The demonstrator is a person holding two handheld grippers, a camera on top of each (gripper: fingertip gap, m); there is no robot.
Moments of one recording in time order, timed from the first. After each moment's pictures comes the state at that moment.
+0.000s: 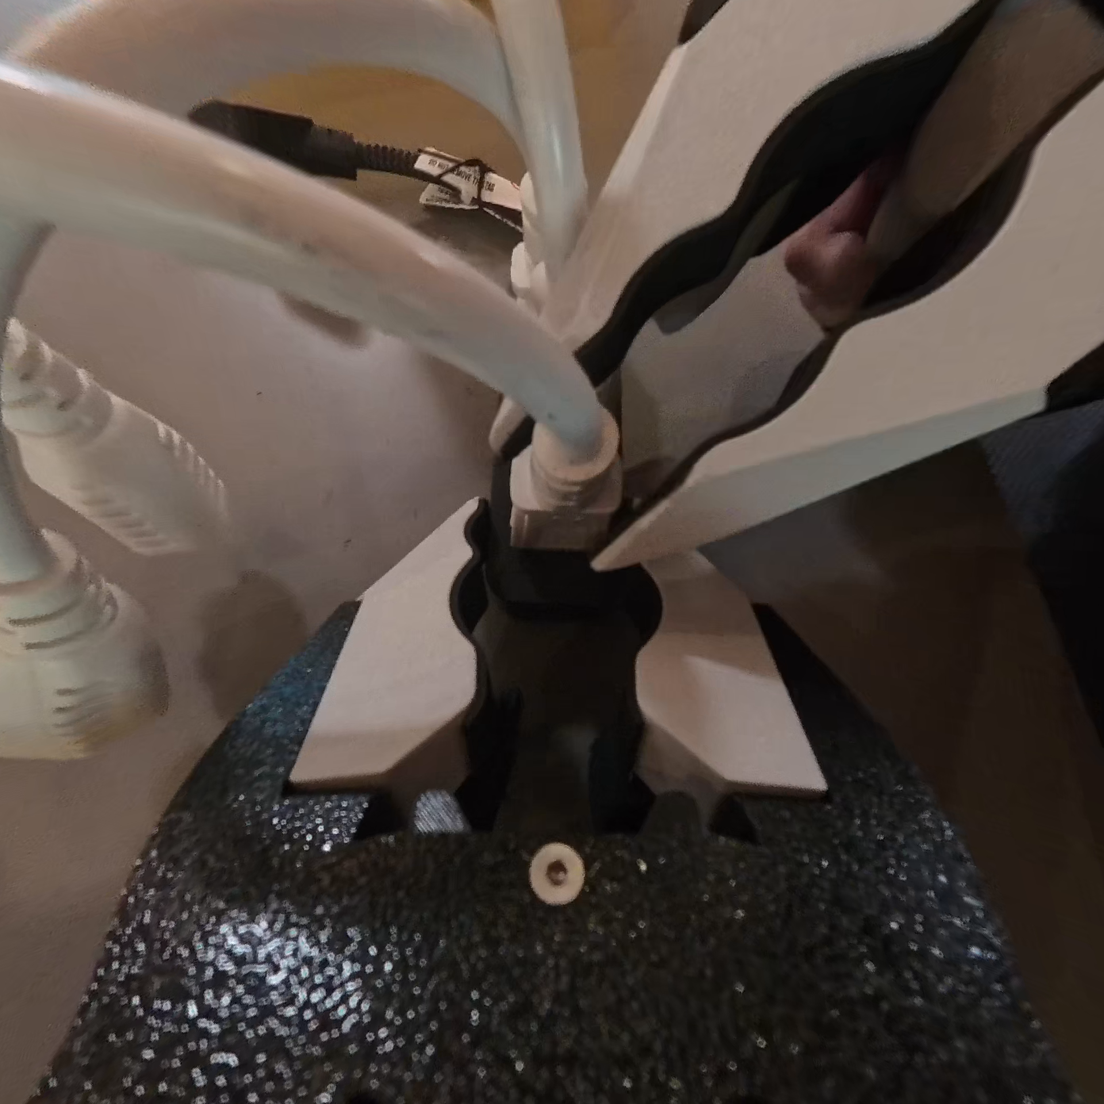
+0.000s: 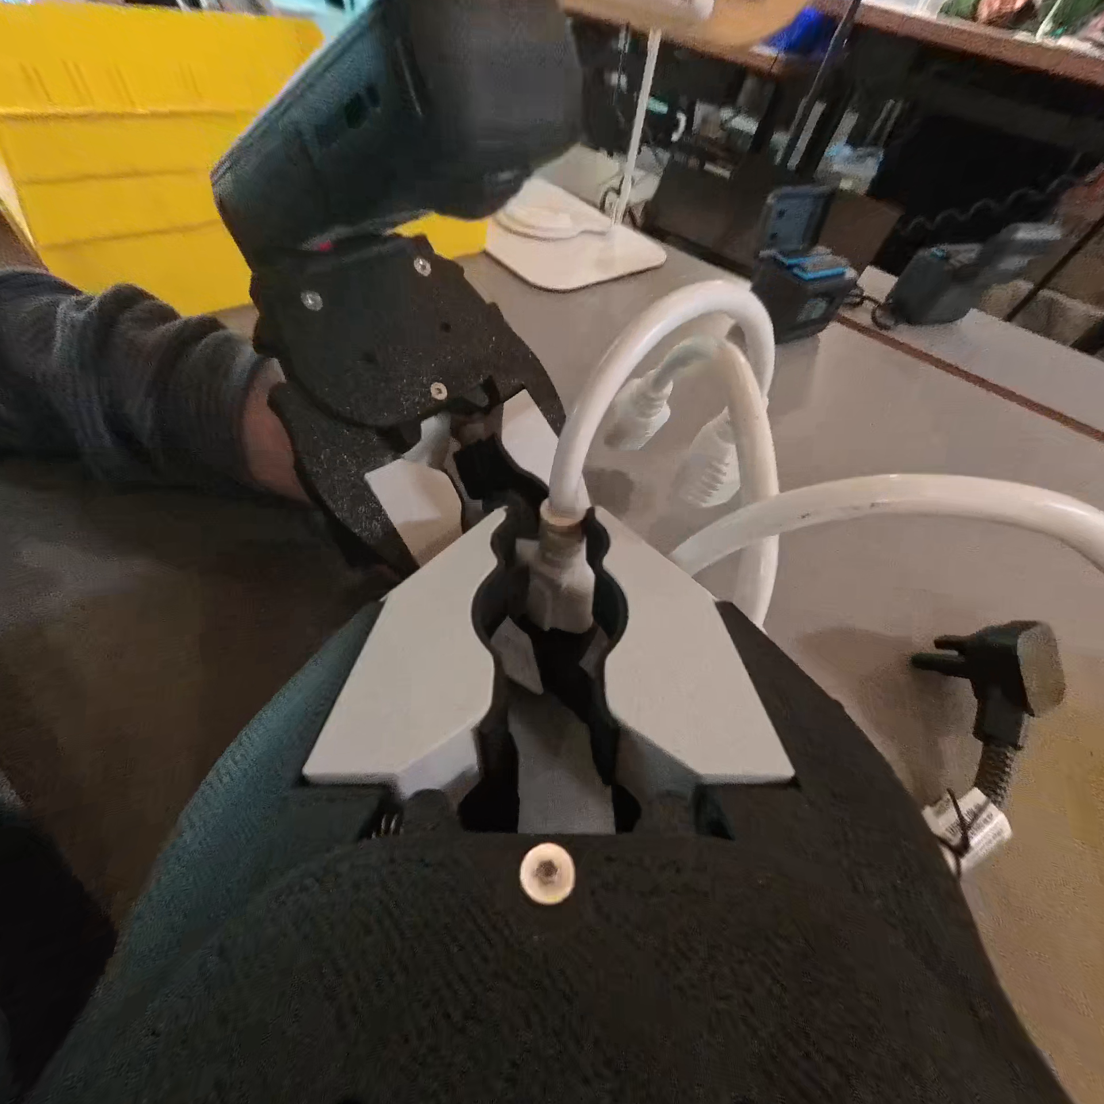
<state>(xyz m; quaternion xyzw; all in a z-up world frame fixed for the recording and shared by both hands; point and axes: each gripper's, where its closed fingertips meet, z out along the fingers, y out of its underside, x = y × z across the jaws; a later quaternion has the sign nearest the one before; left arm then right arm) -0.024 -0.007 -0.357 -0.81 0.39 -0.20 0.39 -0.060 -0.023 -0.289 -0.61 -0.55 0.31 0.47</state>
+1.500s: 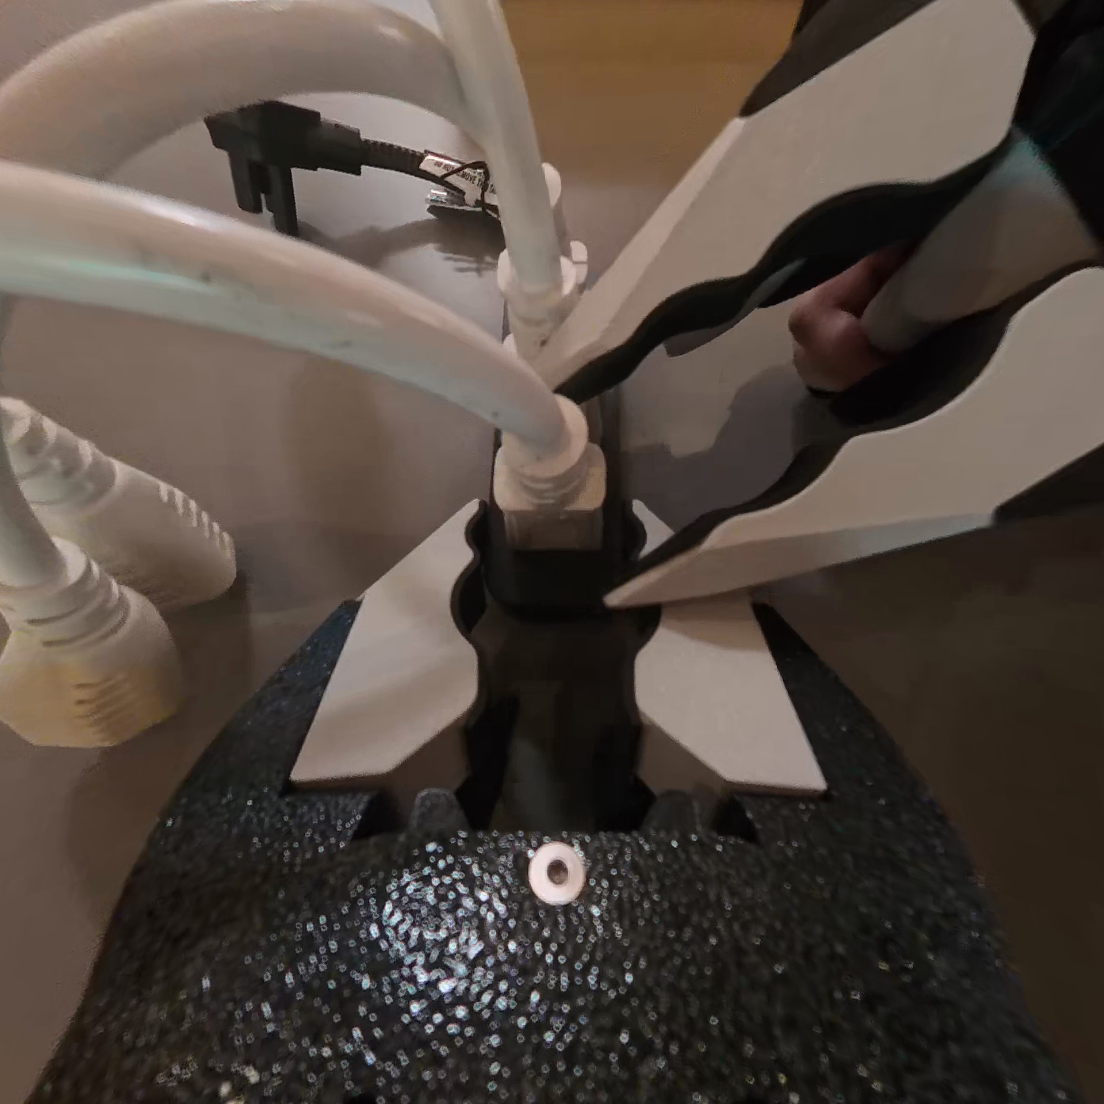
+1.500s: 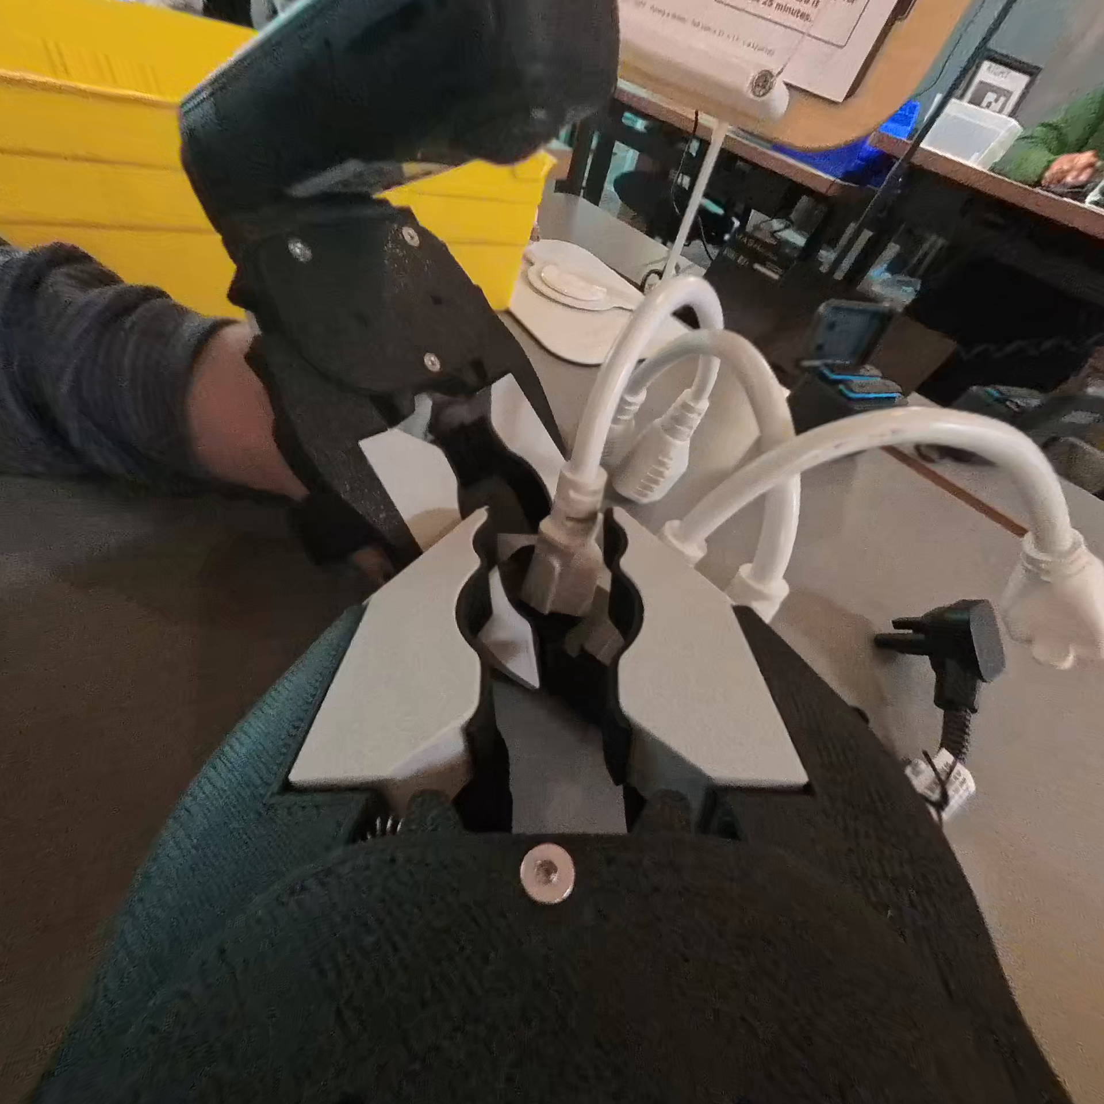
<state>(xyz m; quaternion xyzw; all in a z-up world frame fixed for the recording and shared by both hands) -0.101 0.024 -0.356 -0.85 0.27 -0.15 0.42 -0.127 0.001 -0.296 -0.53 -0.60 0.34 0.50</state>
